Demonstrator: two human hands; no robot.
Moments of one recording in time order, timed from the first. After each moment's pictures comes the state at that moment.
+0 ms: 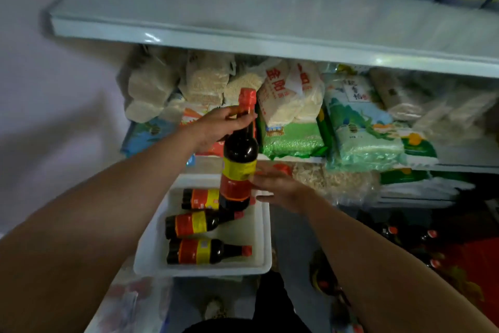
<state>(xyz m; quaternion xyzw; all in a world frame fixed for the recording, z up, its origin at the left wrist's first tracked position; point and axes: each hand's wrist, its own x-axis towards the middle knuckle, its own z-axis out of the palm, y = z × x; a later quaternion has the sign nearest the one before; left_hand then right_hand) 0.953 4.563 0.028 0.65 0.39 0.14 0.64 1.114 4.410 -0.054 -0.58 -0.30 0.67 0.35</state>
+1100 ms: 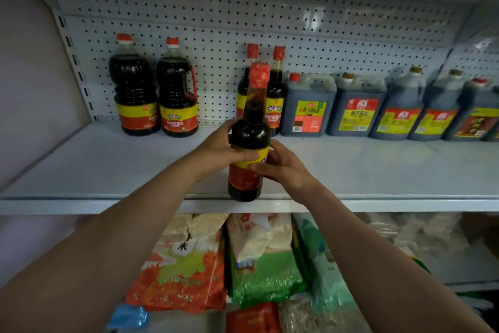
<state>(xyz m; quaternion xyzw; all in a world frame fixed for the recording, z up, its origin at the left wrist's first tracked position) 1.117 4.690 0.220 0.76 0.32 0.28 0.49 1.286 4.593 0.180 -0.51 -0.52 0.42 0.54</state>
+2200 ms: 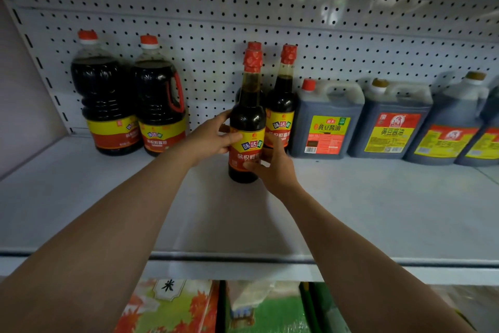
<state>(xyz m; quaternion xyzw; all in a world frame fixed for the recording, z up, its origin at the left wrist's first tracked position) 1.190 4.840 0.215 0.74 0.37 0.27 0.48 1.354 4.753 0.138 -0.62 -0.53 0.21 0.53</state>
